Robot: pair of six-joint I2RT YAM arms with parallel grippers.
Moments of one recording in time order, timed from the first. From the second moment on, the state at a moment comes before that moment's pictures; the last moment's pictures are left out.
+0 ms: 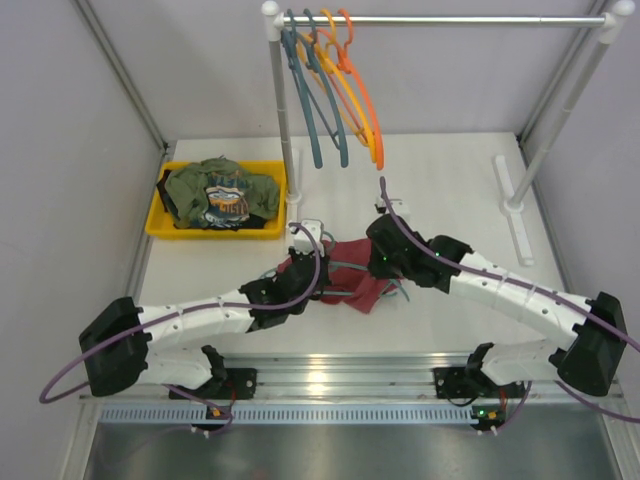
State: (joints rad) left arm -1.06 1.25 0.68 0.13 -0.66 -0.52; right arm 0.92 1.26 1.05 -0.68 0.31 0.72
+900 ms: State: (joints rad) left arm -1.12 1.17 0.84 -0.04 -0.63 -0.44; right arm 0.91 0.84 0.92 -0.49 0.09 0.45
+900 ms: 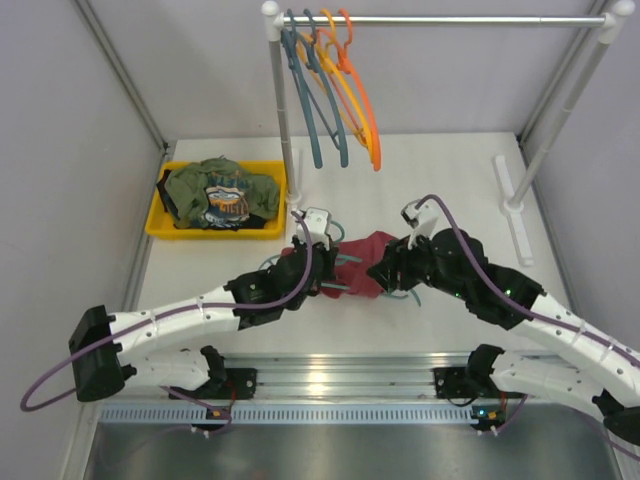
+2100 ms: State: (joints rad) left arm -1.13 1.12 0.98 -0.15 -0.50 -0.35; right arm 0.91 0.87 0.88 -0.46 -0.09 0.28
